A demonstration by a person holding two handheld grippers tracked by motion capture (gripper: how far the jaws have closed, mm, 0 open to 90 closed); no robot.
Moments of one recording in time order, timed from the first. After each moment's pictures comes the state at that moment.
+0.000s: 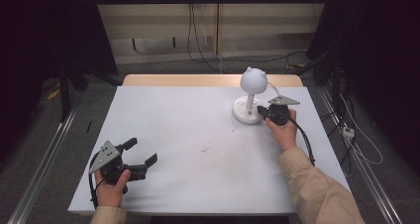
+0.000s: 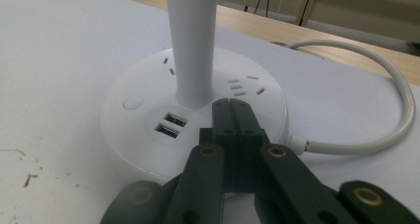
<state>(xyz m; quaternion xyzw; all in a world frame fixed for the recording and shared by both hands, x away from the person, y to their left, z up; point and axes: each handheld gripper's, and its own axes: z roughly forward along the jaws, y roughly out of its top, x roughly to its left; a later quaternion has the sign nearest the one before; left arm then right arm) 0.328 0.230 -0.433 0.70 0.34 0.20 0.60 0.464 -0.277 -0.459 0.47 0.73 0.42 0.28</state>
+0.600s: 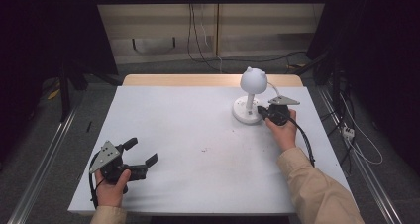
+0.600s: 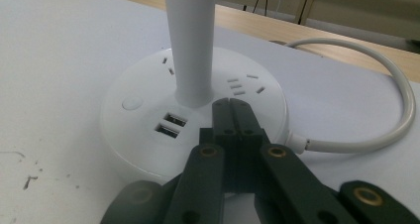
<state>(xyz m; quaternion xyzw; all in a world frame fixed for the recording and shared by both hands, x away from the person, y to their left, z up) 0.328 0.230 -0.432 0.70 0.33 0.20 0.60 0.464 -0.277 -0.459 0.47 0.72 0.42 0.28</state>
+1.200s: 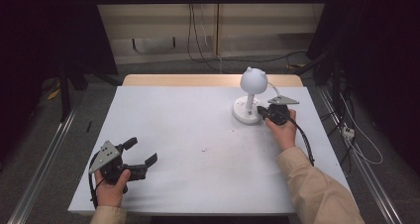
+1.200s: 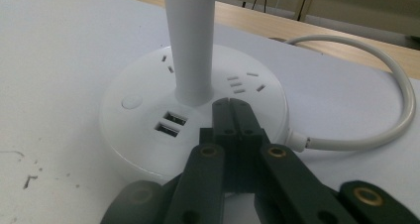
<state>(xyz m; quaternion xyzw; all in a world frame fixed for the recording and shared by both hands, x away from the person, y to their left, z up) 0.328 0.230 -0.432 0.70 0.33 0.20 0.60 0.464 -0.276 -0.458 0.48 0.72 0.41 0.28</state>
